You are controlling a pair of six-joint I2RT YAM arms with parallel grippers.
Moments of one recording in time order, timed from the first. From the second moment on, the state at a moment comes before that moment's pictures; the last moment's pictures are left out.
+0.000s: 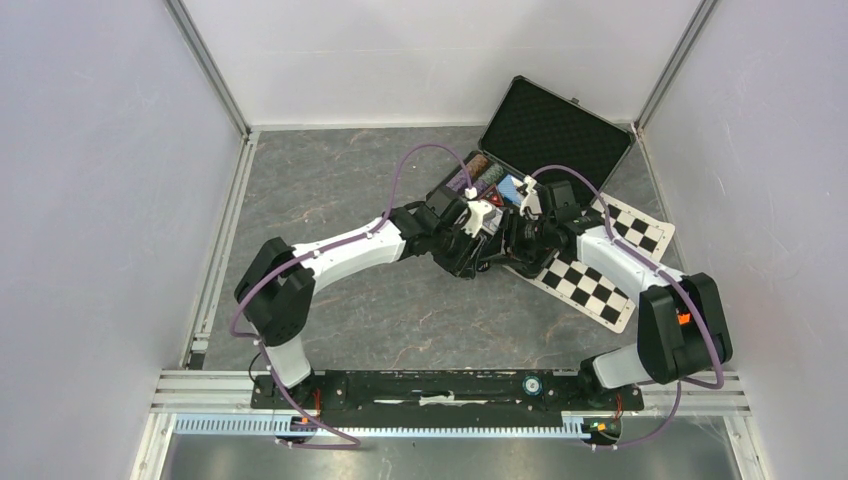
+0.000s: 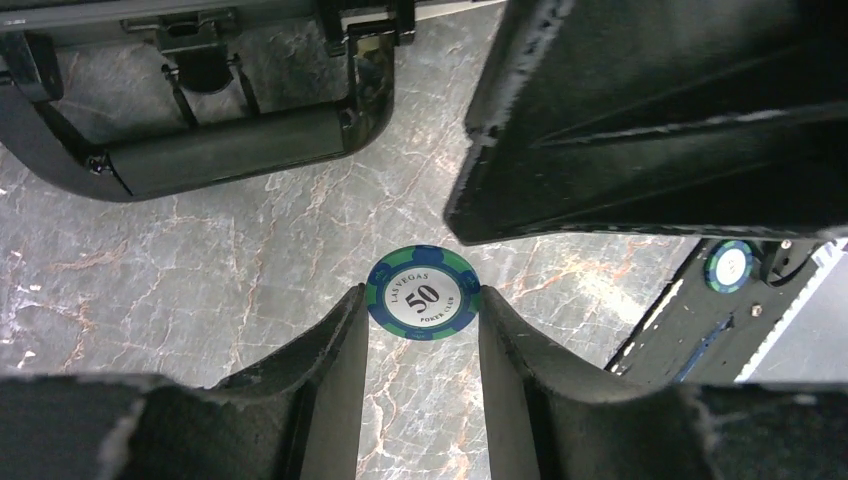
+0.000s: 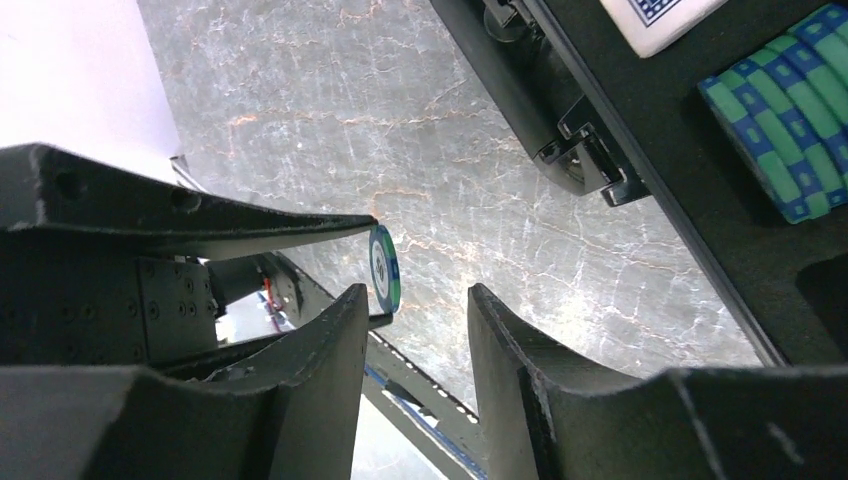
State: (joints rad) left arm -0.86 1.77 1.31 -0.47 0.25 -0.15; right arm 0.30 1.43 0.88 -0.38 -0.60 0.57
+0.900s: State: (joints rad) left arm -0.86 1.73 1.28 -0.38 0.32 -0.12; right arm 0.29 1.46 0.81 -0.28 -0.79 0.73
